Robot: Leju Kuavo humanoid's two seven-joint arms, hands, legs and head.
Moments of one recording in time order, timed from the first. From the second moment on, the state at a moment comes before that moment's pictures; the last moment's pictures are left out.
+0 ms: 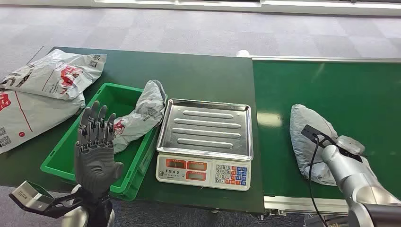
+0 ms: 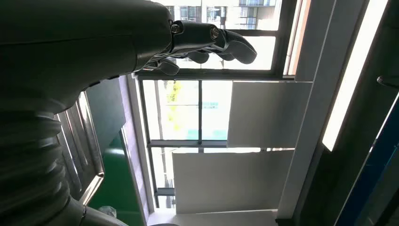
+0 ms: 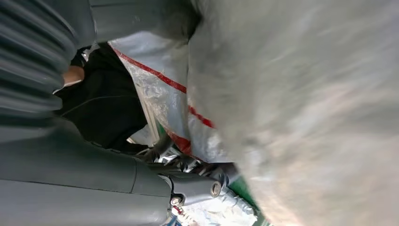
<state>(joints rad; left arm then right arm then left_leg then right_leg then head) 0.05 -0.26 -0.07 -1.75 0.14 -0.42 -0.64 -0.71 -0.37 0.08 -0.34 1.21 0.12 0.44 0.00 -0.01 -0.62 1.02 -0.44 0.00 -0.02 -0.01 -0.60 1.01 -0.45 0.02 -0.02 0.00</state>
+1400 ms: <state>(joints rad) 0.08 -0.26 -0.05 -1.84 0.09 -0.41 -0.63 -0.49 -0.29 -0.16 -0.57 1.49 -0.11 0.34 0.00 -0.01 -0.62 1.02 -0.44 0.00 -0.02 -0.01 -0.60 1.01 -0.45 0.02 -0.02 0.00</state>
